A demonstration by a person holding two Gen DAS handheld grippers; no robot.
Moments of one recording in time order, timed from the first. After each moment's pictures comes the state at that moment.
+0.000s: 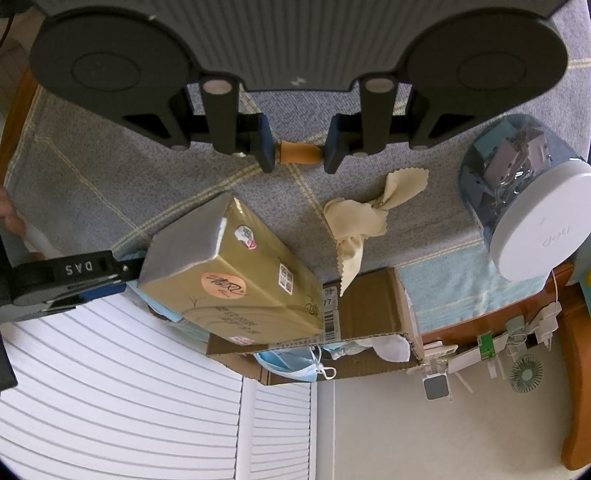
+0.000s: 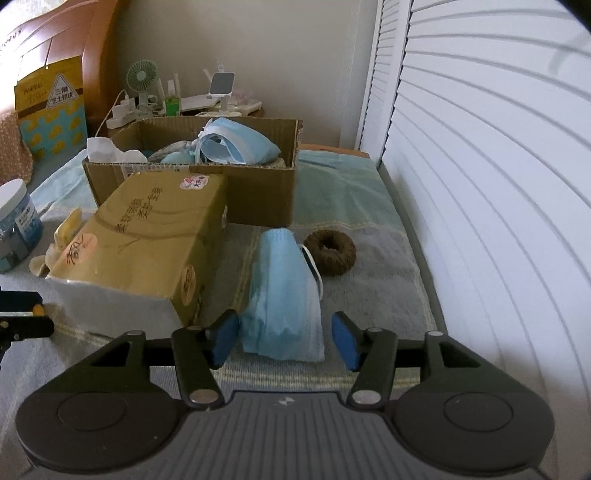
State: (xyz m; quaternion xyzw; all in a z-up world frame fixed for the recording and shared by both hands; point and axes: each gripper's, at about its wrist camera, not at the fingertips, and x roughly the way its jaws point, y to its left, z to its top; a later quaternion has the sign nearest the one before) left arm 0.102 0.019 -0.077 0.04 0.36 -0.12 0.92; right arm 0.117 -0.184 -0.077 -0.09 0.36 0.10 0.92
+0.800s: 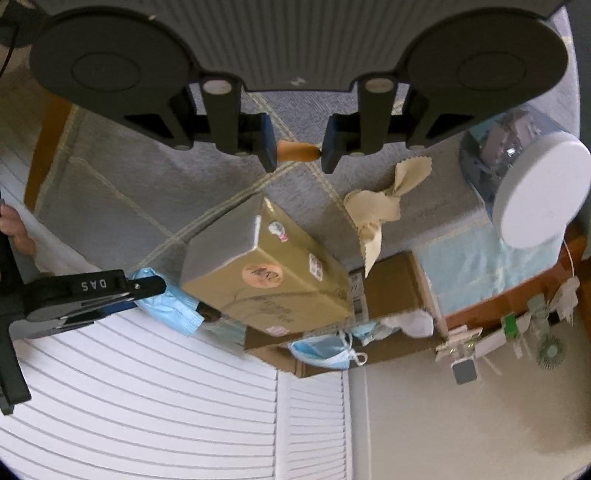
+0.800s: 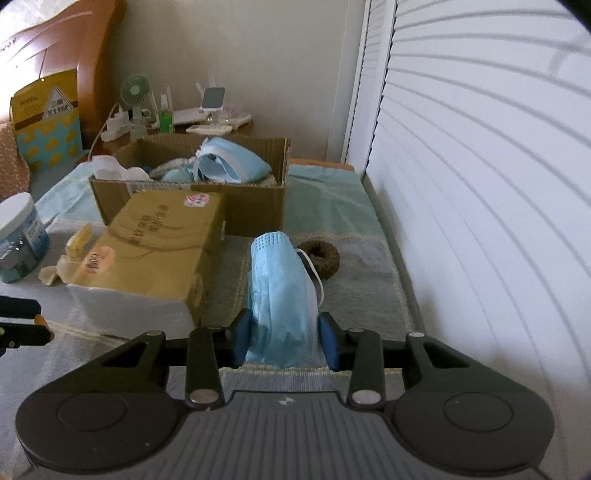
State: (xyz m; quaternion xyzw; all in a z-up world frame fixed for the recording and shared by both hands) left arm 0.087 0.016 -0.051 0.07 0.36 -0.17 0.91; right arm 0.088 -0.186 -0.055 -0.08 0.34 0.09 0.93
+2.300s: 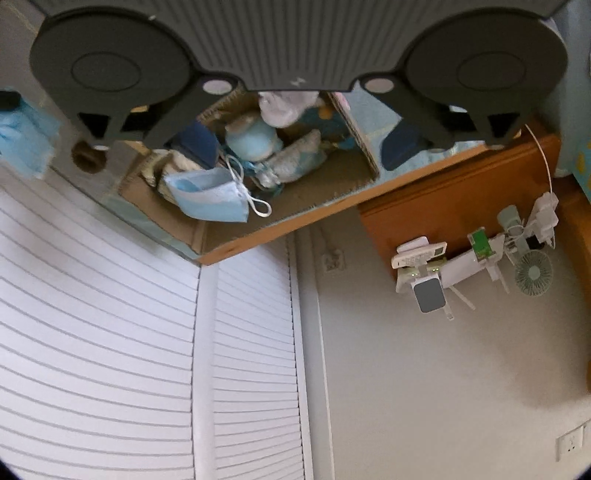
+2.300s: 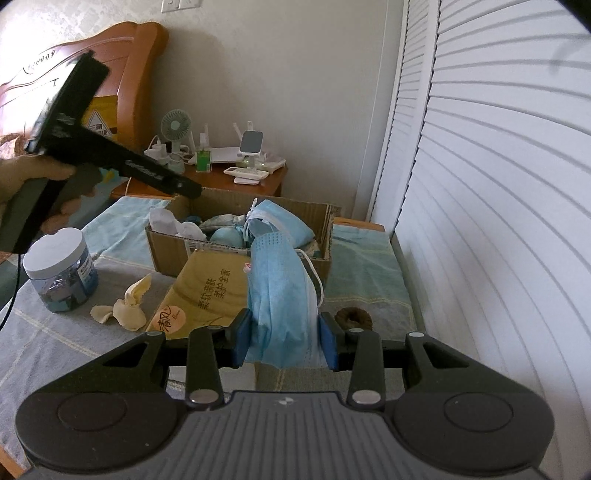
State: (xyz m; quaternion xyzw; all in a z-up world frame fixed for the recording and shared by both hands) left arm 0.253 0.051 0.019 0.07 0.30 -0.12 0.94; right arm 0.076 -0.159 -0.008 -0.10 0.29 0.13 0.94
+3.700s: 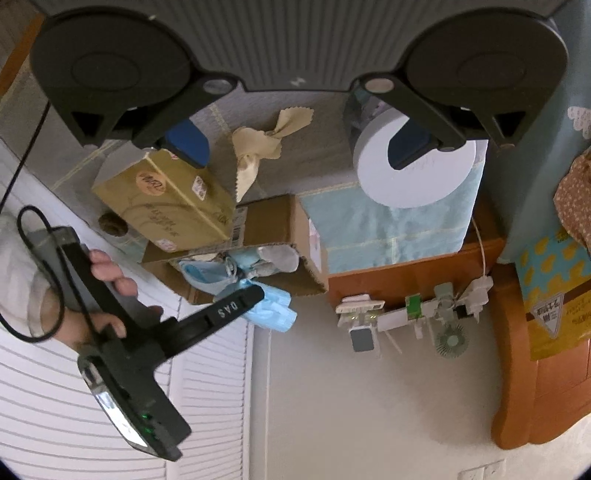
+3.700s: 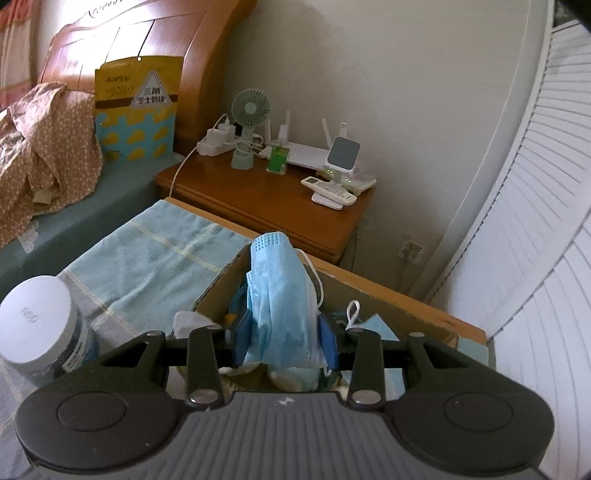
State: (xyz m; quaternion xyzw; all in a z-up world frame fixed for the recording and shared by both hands) left arm 0.095 0.073 -0.017 0.01 0.30 -0.03 0.95; right arm 0.243 -0.020 0.002 -0.19 0.31 0.24 0.90
